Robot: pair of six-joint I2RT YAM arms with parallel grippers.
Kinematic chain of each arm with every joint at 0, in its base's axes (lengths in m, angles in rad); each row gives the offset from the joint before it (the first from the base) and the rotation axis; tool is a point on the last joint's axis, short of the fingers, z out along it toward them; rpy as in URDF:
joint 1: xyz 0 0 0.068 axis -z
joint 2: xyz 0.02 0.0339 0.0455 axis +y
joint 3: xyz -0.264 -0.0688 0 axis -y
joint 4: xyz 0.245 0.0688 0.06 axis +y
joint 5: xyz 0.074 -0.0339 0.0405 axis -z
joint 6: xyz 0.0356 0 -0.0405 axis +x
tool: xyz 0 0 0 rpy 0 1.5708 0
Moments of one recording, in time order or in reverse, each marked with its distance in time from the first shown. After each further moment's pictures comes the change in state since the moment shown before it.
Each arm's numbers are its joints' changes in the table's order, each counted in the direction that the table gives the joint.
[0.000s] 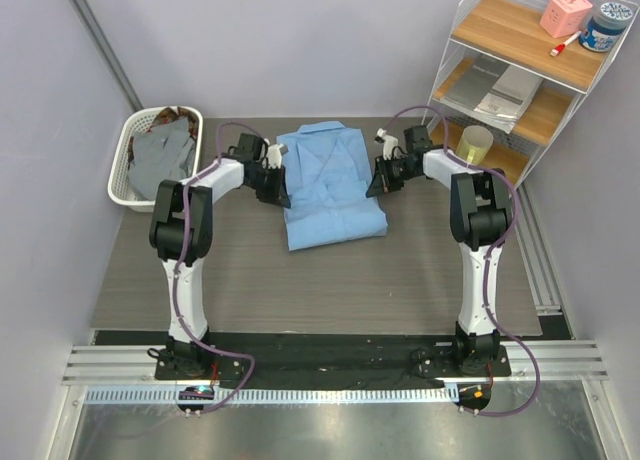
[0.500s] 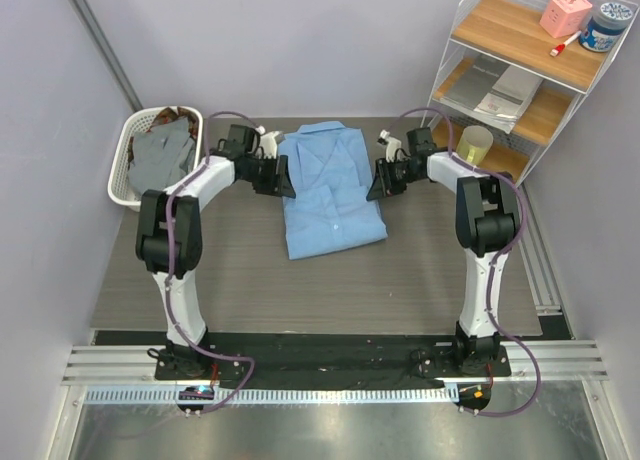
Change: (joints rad) left arm -0.008 -0.114 -0.037 0.003 0.058 0.014; right arm 0.000 -0.071 -0.092 -0.012 0.002 0.030
